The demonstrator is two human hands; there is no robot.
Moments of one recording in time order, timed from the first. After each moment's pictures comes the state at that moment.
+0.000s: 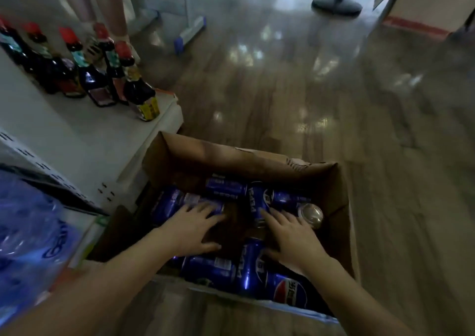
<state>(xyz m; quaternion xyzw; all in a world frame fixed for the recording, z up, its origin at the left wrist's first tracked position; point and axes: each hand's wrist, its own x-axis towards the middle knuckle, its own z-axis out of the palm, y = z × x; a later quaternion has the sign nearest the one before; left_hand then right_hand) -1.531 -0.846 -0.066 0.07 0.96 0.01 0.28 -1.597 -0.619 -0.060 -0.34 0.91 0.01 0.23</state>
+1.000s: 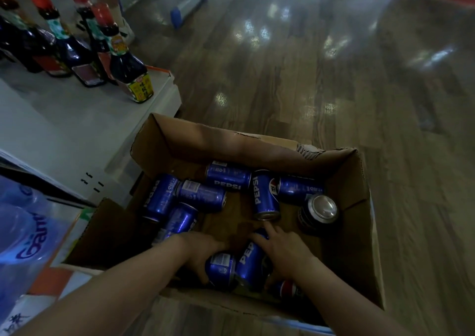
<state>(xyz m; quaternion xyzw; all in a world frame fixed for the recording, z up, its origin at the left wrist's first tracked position) -1.538 -0.833 -0.138 0.12 0.86 0.13 0.48 -1.603 -0.630 -0.139 -0.45 0.83 0.12 0.30</state>
